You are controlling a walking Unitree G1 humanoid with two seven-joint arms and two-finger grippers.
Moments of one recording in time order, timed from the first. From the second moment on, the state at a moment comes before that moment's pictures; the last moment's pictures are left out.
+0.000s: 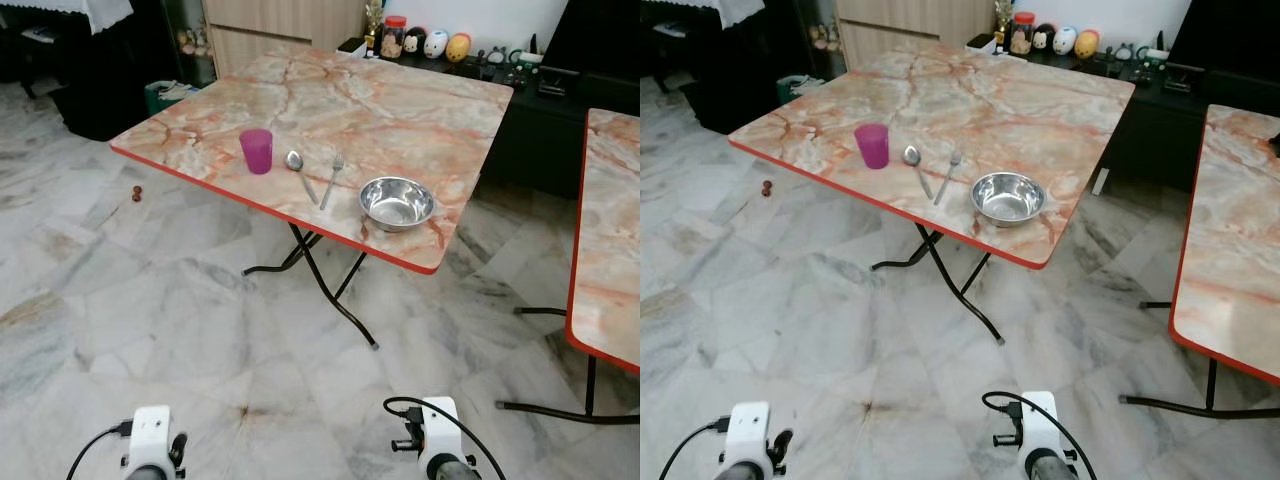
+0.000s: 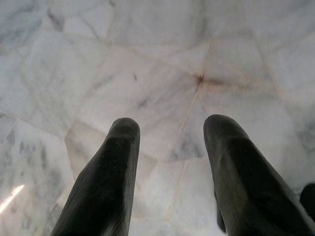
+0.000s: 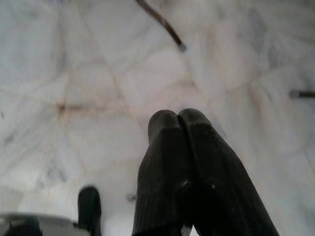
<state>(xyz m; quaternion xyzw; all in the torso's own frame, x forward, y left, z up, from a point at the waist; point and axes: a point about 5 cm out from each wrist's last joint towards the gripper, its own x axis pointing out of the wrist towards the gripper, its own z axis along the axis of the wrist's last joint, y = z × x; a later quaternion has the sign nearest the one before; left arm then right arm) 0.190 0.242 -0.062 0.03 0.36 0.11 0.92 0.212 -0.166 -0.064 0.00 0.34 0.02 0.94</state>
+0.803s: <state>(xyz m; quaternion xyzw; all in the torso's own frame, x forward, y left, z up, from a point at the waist) 0.184 0.235 -0.066 0.01 0.35 0.12 0.93 0.324 -0.164 0.086 -0.02 -0.06 0.05 1.00</state>
